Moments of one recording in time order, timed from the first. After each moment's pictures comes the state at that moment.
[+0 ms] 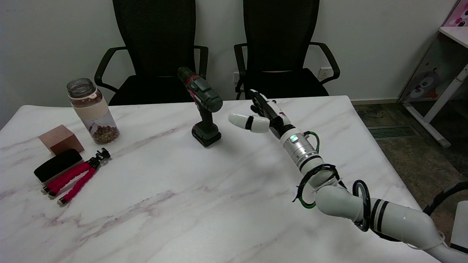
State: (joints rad) arm 0.32 -1.01 0.73 -1.22 -1.66 0.68 0.58
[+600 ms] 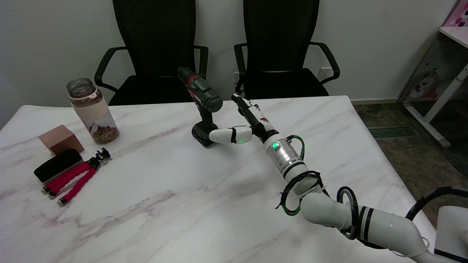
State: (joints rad) arm 0.33 -1.10 0.70 -1.27 -1.61 0.69 0.33
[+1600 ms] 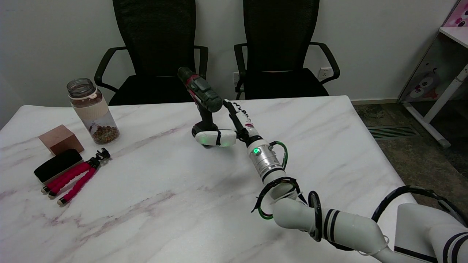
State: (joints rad) arm 0.42 -1.29 0.62 -1.00 -1.63 0.80 0.34
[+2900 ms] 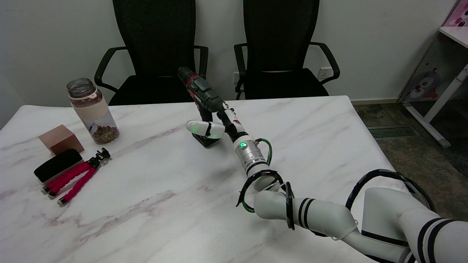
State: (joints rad) arm 0.57 -1.44 0.51 -0.69 -1.63 0.81 0.62
